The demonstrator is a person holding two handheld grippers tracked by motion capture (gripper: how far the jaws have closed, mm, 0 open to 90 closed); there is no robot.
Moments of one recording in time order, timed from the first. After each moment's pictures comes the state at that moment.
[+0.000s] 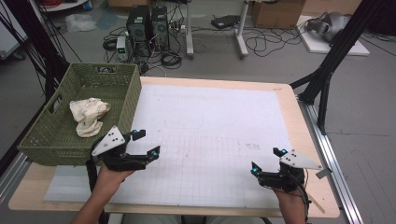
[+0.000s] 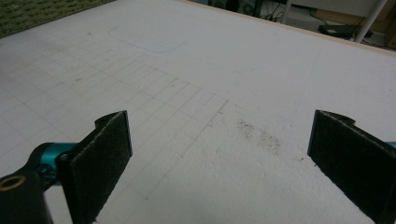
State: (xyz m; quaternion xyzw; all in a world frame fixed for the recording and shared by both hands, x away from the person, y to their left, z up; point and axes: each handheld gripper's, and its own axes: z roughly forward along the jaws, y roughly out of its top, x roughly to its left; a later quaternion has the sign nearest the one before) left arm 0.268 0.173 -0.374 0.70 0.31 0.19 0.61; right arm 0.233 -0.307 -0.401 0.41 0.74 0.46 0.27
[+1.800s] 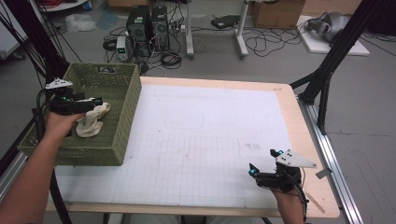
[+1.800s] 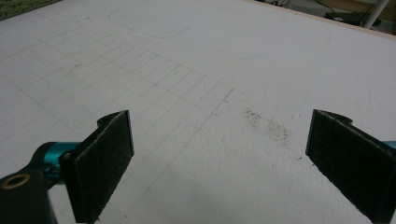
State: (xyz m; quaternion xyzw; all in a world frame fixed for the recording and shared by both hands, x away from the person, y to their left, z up) left arm 0.406 0.342 -0.352 0.69 0.51 0.25 0.45; right arm 0.236 -0.302 -0.407 0.42 0.75 0.44 0.26
